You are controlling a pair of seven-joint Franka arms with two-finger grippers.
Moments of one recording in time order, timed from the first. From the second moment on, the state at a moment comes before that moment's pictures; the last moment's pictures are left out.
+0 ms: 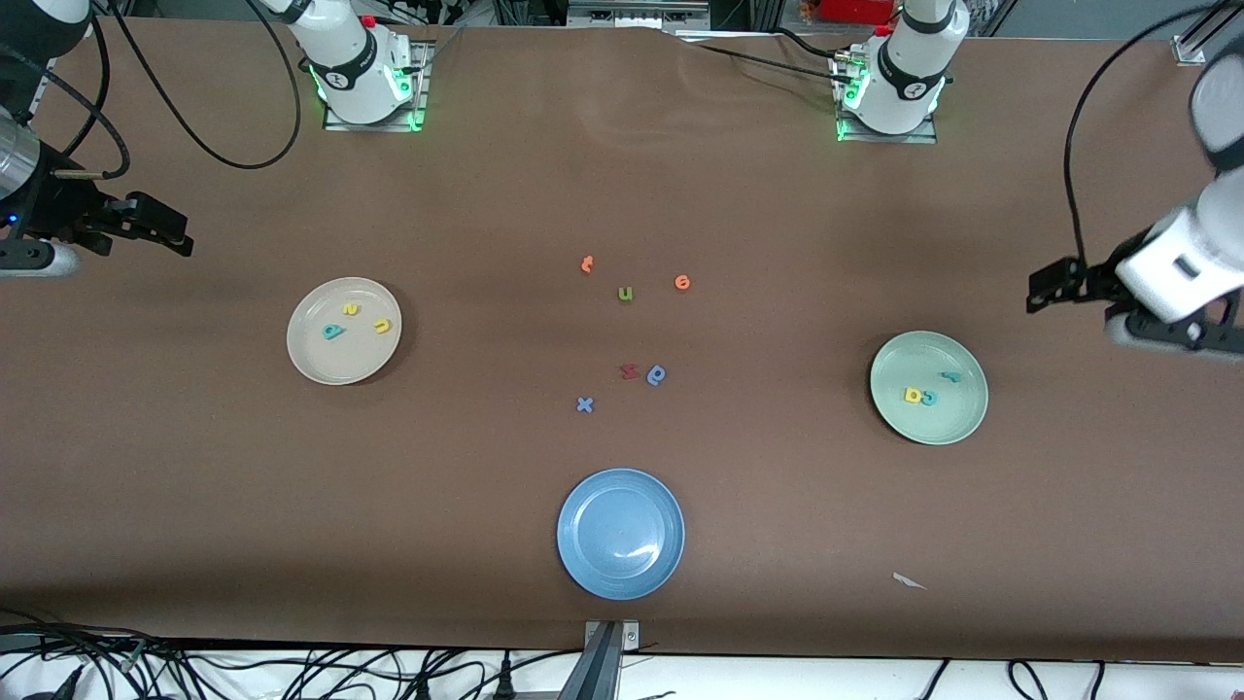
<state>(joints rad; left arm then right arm) 0.00 0.06 0.00 -1.67 -0.01 1.74 0.16 -0.01 0.00 0.01 -1.68 0.00 1.65 0.00</state>
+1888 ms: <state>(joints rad) -0.04 -0.03 0.03 -1.71 -0.01 1.70 0.14 -0.02 0.00 0.01 -1.69 0.00 1.65 -0.01</state>
